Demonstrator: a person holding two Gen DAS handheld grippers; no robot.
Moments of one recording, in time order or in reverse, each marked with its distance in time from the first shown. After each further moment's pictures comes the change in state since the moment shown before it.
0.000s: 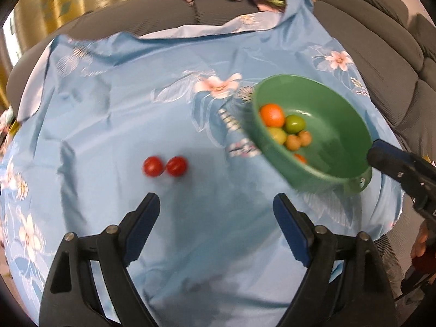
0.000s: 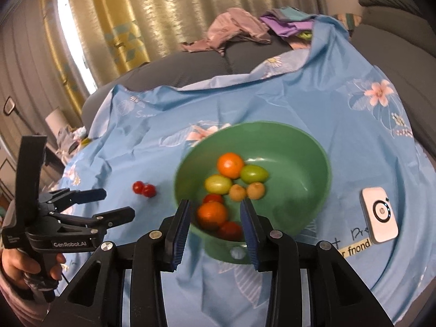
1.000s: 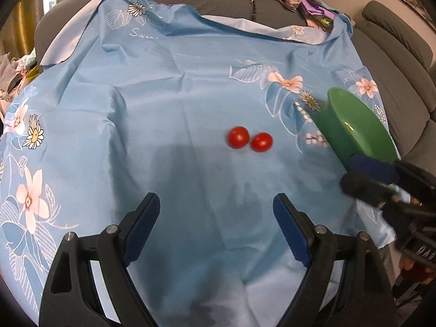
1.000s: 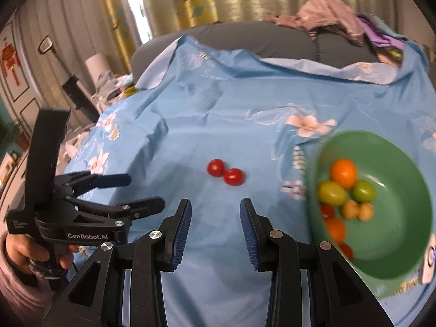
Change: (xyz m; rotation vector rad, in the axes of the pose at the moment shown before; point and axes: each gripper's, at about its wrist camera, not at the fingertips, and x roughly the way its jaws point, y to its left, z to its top) left arm -0.001 0.109 -0.042 -0.191 -0.008 -0.012; right arm 0.075 0.125 -0.004 -0.257 0.154 0.163
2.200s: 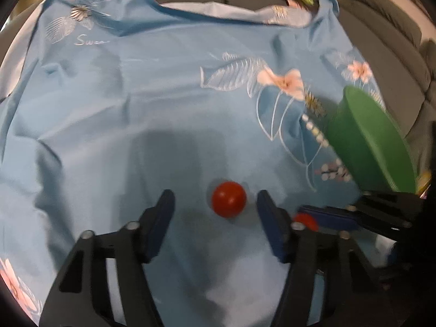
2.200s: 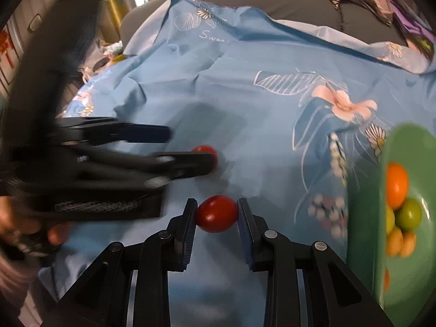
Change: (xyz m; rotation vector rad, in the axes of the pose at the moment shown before) left arm 0.084 -0.020 0.059 0.154 0.082 -0.081; right arm 0.081 -0.021 0.007 -0.021 0.149 0.017
